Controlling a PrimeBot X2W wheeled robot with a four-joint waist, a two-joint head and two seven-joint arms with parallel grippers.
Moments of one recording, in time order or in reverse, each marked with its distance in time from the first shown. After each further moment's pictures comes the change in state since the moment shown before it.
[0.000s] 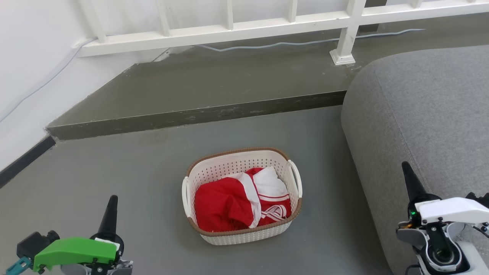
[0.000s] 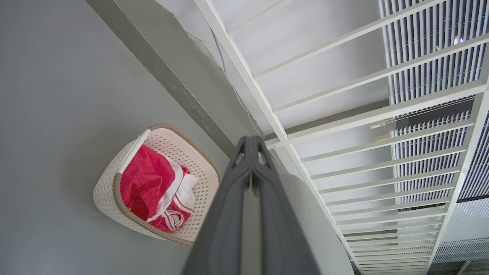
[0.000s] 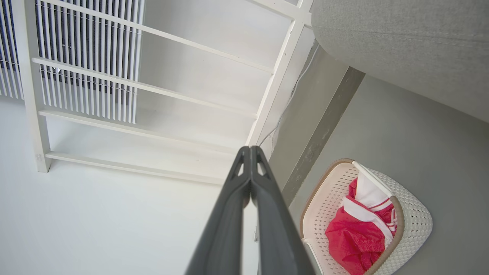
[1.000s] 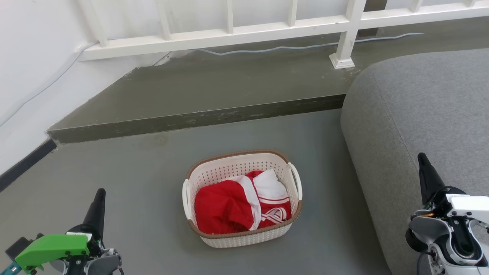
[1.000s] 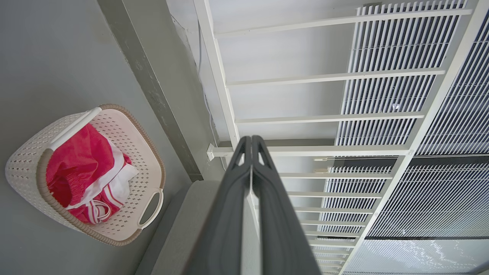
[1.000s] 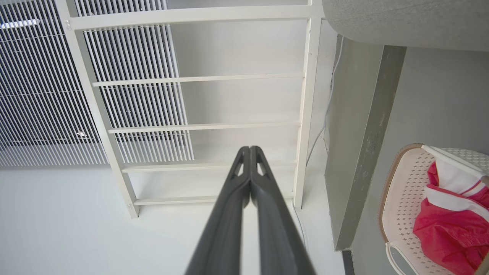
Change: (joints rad) left arm -0.057 0.006 0.064 0.080 -0.368 -0.063 0.066; right arm -0.036 0.000 -0.089 0.034 0.365 0.062 0.070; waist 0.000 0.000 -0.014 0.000
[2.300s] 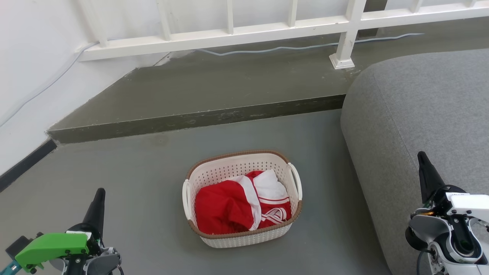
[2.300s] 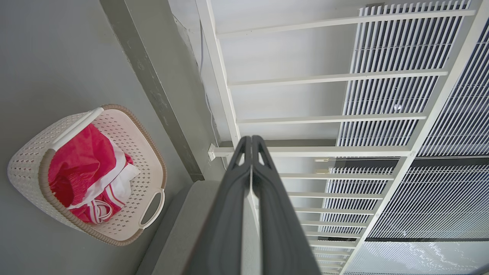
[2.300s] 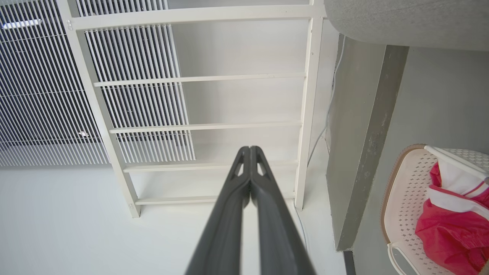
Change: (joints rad) left arm -0.011 0.000 0.003 0.024 0.000 -0.005 0.008; right arm -0.013 0.001 -0.003 0.019 0.000 0.009 0.007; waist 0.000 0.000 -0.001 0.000
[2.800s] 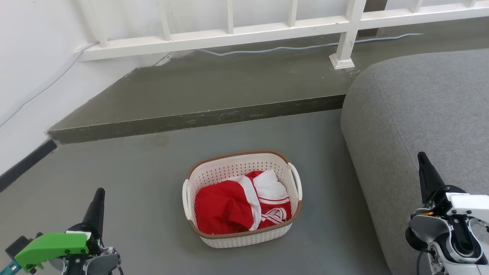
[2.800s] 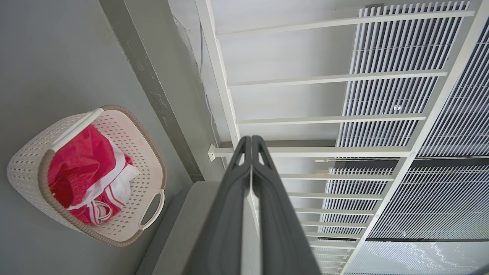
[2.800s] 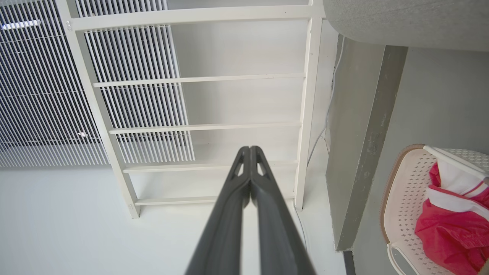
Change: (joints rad) left arm -0.005 0.000 0.002 0.005 0.000 -0.001 0.000; right arm -0.001 0.000 -0.001 0.004 0.000 0.000 0.000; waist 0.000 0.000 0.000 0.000
